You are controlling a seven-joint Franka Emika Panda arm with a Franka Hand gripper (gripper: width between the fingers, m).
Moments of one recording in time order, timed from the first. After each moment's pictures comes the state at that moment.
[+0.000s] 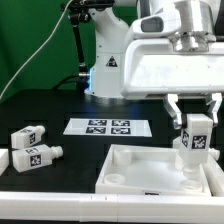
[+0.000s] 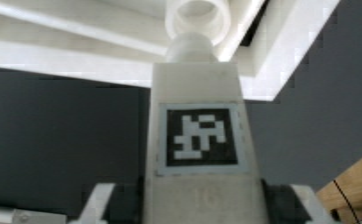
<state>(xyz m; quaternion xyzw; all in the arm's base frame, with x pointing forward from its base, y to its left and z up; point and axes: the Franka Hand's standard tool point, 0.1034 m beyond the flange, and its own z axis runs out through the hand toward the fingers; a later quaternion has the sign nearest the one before) 0.646 0.126 0.114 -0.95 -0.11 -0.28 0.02</state>
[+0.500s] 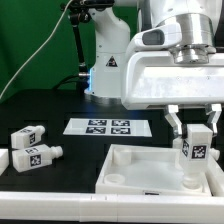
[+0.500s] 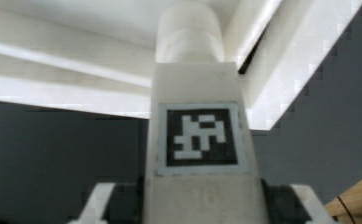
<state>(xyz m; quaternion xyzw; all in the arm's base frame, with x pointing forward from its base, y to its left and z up) 0.643 0.128 0.103 -0.95 -0.11 -0.28 0.02</state>
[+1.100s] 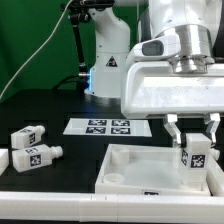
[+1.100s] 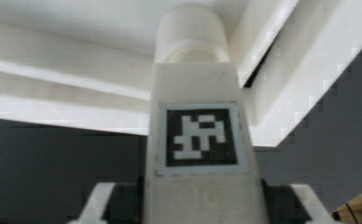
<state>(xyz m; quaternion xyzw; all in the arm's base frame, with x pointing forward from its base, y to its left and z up) 0.643 0.128 0.089 -0.95 -0.11 -0.29 0.01</state>
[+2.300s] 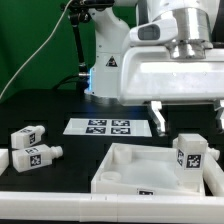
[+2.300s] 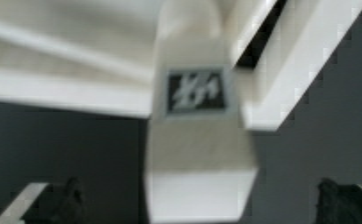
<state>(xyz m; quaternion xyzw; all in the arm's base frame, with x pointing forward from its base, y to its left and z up) 0.641 0.128 0.108 -0.97 -0.10 -0.21 0.03</state>
